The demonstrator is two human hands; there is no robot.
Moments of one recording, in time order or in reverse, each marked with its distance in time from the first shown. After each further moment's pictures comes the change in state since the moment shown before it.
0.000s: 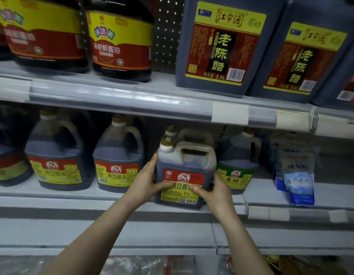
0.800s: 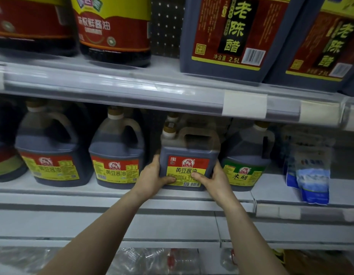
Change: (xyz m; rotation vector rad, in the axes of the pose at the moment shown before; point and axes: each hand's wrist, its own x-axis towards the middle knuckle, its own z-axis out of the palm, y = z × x) left_hand 0.030 -0.014 0.018 0.131 0.047 -0.214; right_hand 0.041 0.005 0.015 0.038 -0.089 0.144
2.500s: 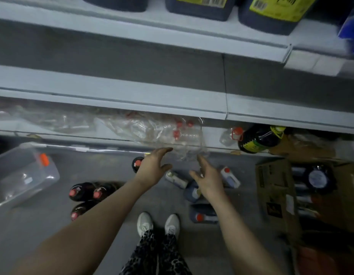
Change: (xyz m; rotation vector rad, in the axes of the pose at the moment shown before) left_hand -0.287 -0.189 0.175 0.147 -0.268 -0.191; right_hand -0.297 0.243 0.074 -0.206 -0.277 0.377
